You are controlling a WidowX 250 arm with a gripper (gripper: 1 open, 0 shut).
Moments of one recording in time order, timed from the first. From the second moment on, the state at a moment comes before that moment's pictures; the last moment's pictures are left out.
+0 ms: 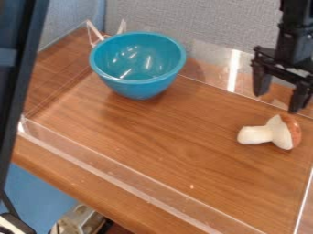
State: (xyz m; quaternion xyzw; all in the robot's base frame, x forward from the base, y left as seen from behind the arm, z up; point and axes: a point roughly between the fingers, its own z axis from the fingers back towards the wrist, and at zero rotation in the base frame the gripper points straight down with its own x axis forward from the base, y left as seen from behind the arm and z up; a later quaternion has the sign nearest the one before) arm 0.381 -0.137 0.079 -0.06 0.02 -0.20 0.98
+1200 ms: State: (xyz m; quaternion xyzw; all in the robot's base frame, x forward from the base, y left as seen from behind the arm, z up) arm 0.385 -0.151 0.029 -0.05 0.05 -0.20 0.98
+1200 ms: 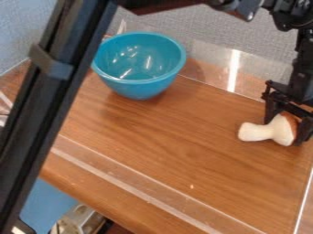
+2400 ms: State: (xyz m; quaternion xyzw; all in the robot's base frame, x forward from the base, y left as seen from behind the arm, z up) arm 0.406 -0.154 0.031 -0.05 0.08 -0.18 0.98
